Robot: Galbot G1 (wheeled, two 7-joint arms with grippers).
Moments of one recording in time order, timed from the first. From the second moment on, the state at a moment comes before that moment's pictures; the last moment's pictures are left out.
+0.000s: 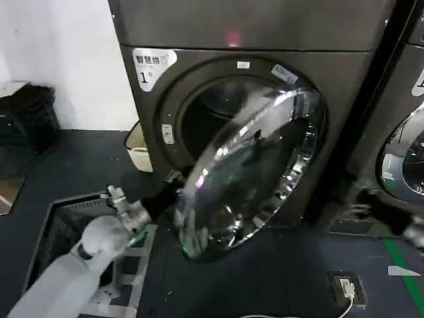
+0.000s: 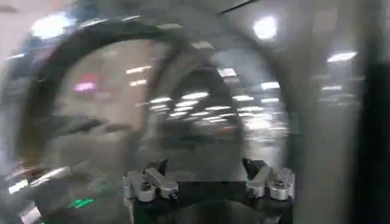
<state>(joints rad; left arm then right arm) 0.78 -0.91 -0.02 -1.84 -0.90 0.10 0.40 -1.15 1.05 1.24 1.64 0.59 -0.11 -1.06</state>
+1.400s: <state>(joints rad) 0.42 -1.39 0.58 -1.50 -0.76 -0.03 0.33 -1.49 1.09 2.02 1.75 0.16 -0.13 -0.15</state>
